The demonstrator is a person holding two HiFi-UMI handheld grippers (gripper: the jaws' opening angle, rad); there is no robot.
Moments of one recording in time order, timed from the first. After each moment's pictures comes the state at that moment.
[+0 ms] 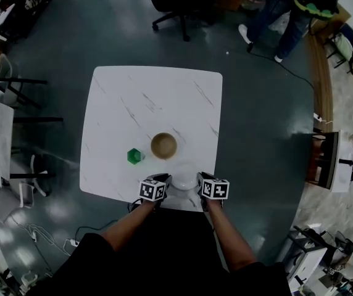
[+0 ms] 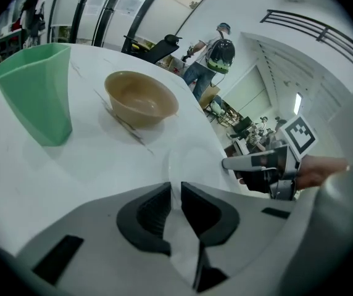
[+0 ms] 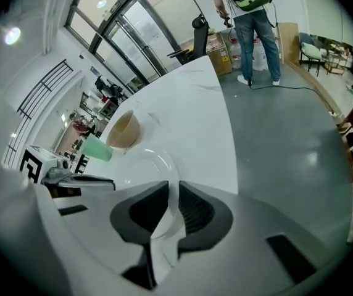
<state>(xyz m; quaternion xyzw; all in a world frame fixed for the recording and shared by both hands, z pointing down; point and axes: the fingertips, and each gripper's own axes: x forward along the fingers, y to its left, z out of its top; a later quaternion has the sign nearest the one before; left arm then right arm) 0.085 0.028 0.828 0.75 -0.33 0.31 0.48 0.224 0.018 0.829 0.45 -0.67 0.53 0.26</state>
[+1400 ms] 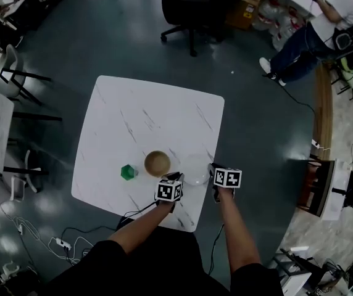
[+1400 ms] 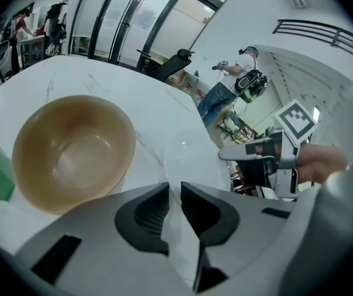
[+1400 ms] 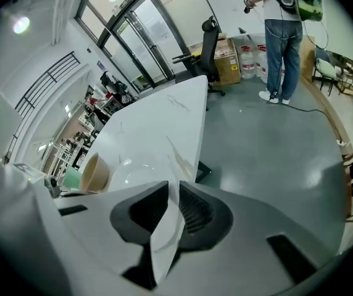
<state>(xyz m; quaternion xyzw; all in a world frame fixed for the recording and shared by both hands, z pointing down) 0.168 -0.080 0.825 0.73 -0.42 0.26 0.47 0.301 -0.136 0.824 0.44 -0.70 0.49 0.28</state>
